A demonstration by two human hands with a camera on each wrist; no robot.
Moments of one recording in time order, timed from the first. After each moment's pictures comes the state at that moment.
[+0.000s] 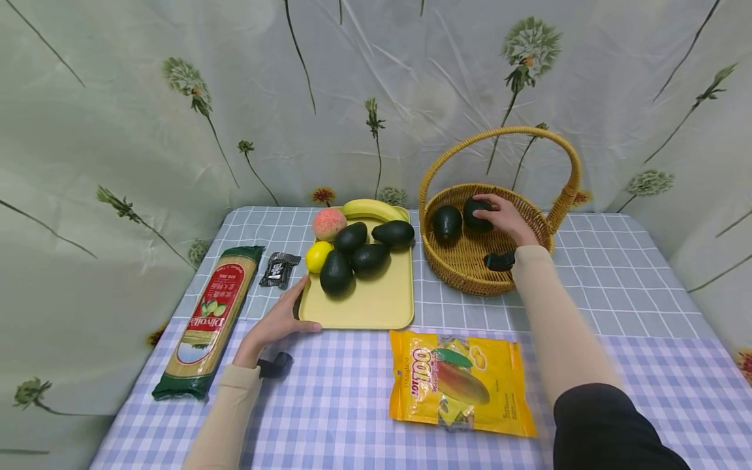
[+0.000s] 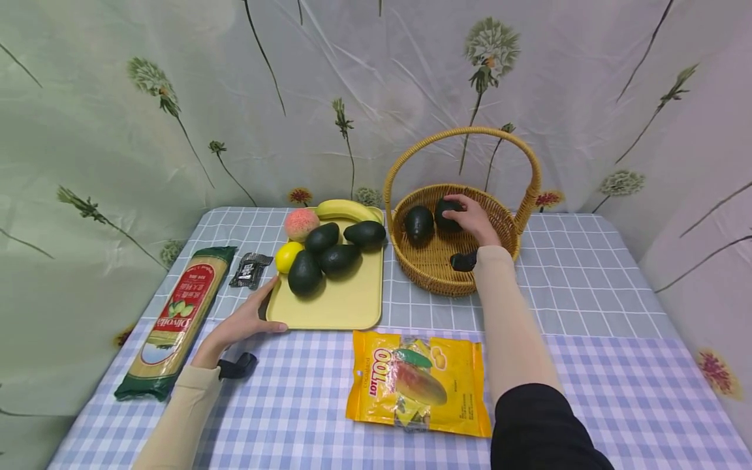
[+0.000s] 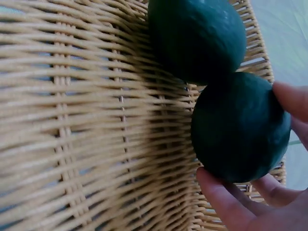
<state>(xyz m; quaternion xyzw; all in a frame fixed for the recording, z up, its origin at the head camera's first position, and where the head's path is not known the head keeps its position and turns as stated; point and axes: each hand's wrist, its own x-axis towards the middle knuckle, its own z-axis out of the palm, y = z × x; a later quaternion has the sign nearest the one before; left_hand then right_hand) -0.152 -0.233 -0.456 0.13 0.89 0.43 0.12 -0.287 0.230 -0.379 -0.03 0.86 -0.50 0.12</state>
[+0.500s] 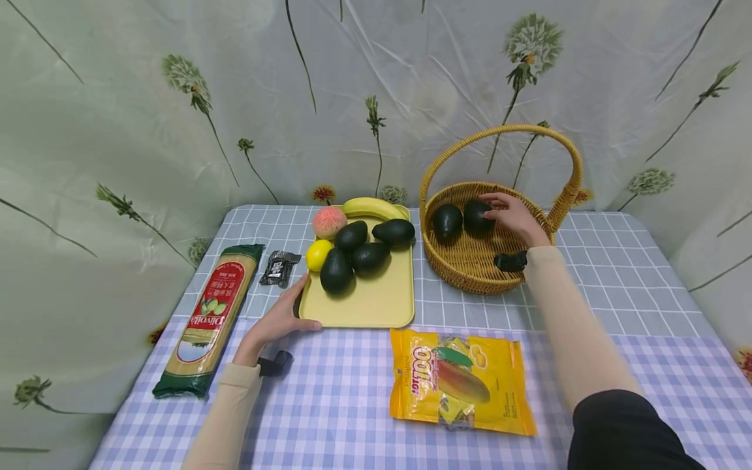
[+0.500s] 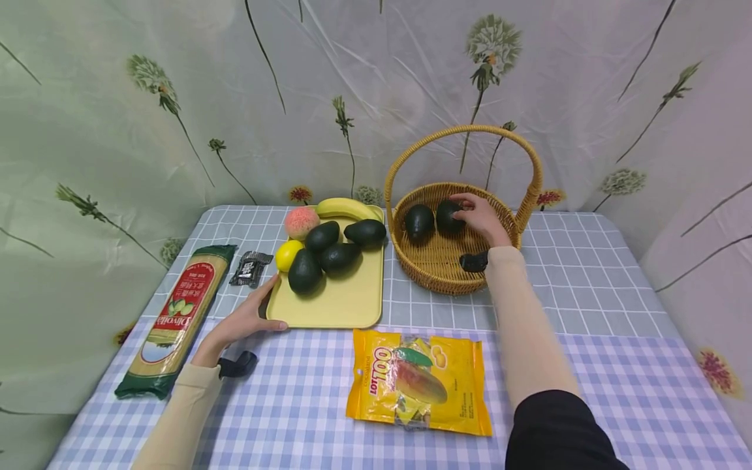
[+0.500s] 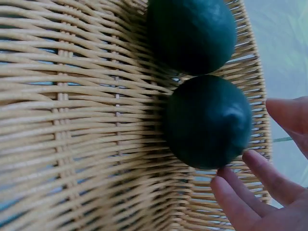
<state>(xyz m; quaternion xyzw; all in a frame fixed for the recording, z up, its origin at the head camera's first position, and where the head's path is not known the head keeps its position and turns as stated) -0.153 -0.233 -0.457 0.12 0.89 0.43 0.13 -0.284 0.240 -0.373 -0.04 0.86 -0.50 0.11</state>
